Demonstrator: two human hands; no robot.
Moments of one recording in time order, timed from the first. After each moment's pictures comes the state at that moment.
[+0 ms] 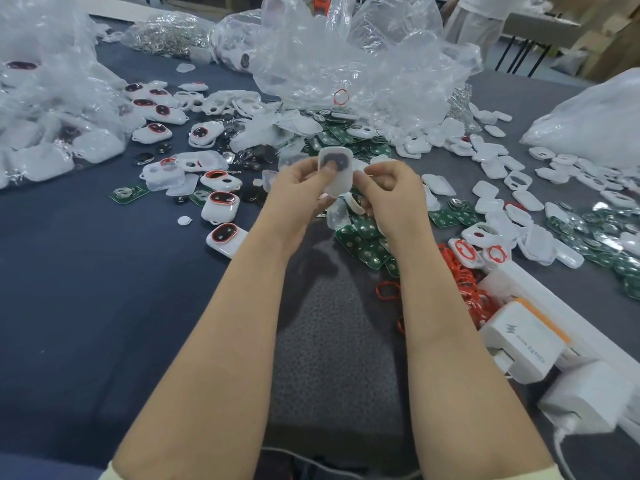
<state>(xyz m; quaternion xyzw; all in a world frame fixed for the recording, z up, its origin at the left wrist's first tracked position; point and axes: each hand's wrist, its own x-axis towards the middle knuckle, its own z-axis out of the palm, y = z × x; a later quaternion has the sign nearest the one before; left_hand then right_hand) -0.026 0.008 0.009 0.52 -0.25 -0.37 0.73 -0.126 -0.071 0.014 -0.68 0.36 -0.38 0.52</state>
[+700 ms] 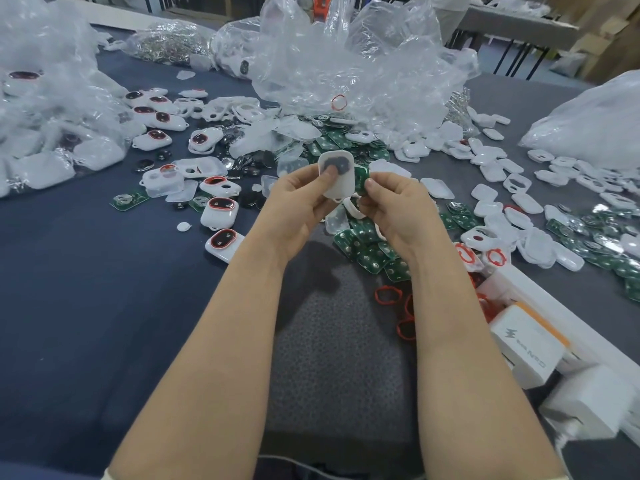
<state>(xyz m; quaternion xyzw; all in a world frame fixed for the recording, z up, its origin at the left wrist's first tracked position) -0.026 0.011 0.009 0.40 -0.25 -0.43 0.77 -0.135 -0.077 0.019 -0.61 0.30 -0.34 0.65</state>
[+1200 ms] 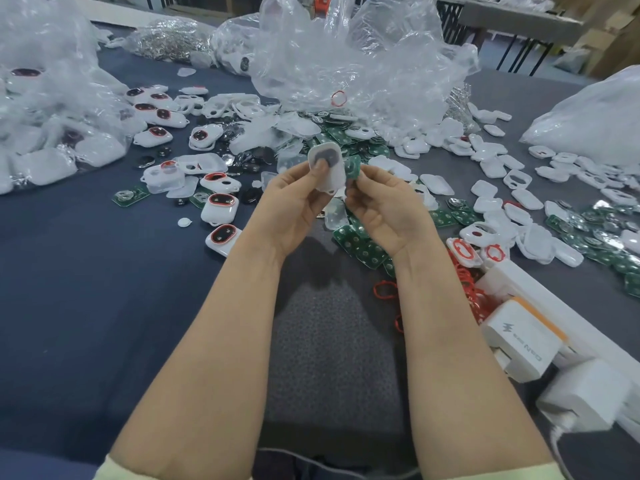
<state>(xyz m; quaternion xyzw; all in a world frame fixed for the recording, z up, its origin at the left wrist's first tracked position) -0.023 0.011 0.004 0.38 -0.21 -0.44 0.79 -0.127 -0.069 0.017 -0.48 0.23 -0.32 0.78</state>
